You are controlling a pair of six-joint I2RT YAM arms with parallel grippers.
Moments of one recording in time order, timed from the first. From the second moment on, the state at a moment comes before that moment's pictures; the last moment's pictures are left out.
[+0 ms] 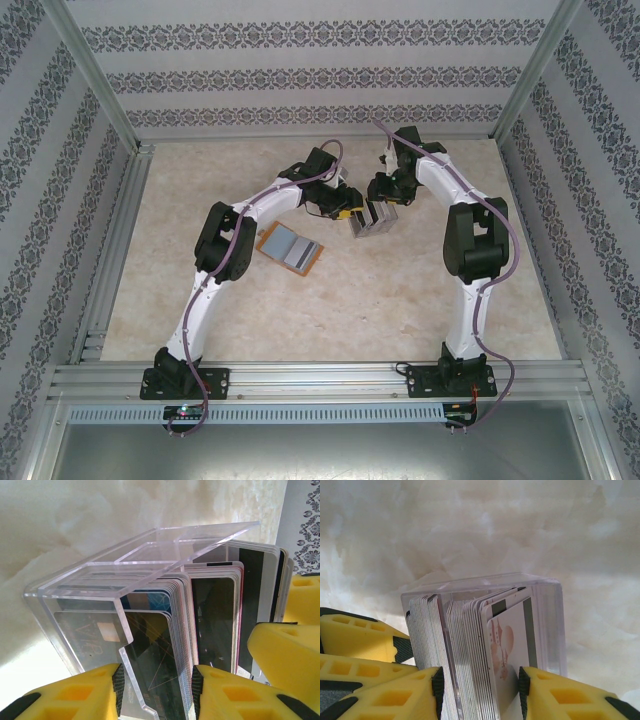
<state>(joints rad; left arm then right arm) -0.51 2.44 2.03 -0.49 0.66 -0.79 0.17 2.09 1.76 -0.92 -0.29 0.19</state>
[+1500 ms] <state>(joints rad) -0.51 2.44 2.03 -0.49 0.66 -0.79 0.16 2.07 1.76 -0.92 -0.29 0.20</state>
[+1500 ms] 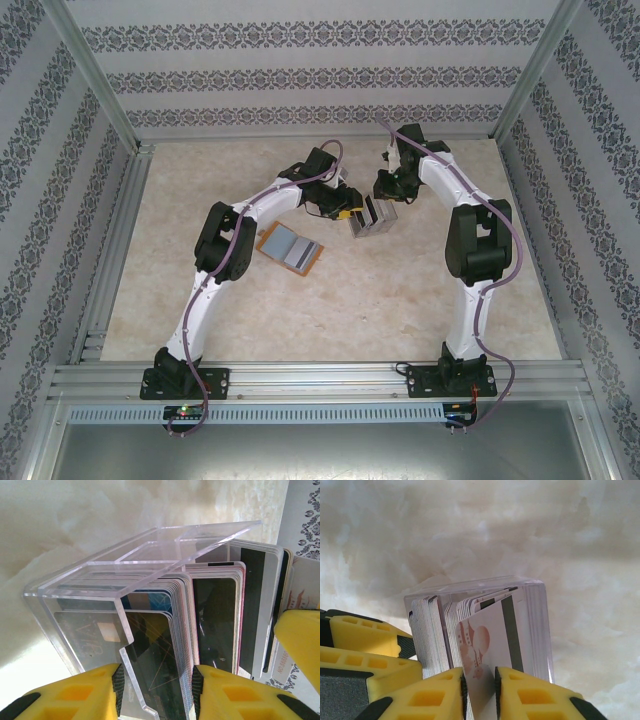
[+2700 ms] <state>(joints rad) -0.51 2.44 2.03 -0.50 0.66 -0.79 0.13 1.98 1.74 -0.92 -0.28 0.20</state>
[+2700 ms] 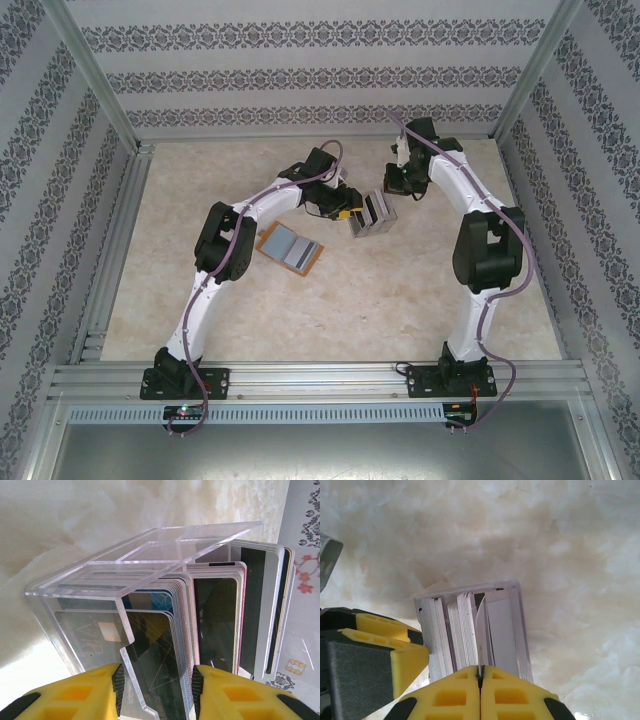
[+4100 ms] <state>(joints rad) -0.48 2.43 2.02 -0.53 0.62 -0.76 0.15 1.76 1.44 -0.70 -0.58 0.39</state>
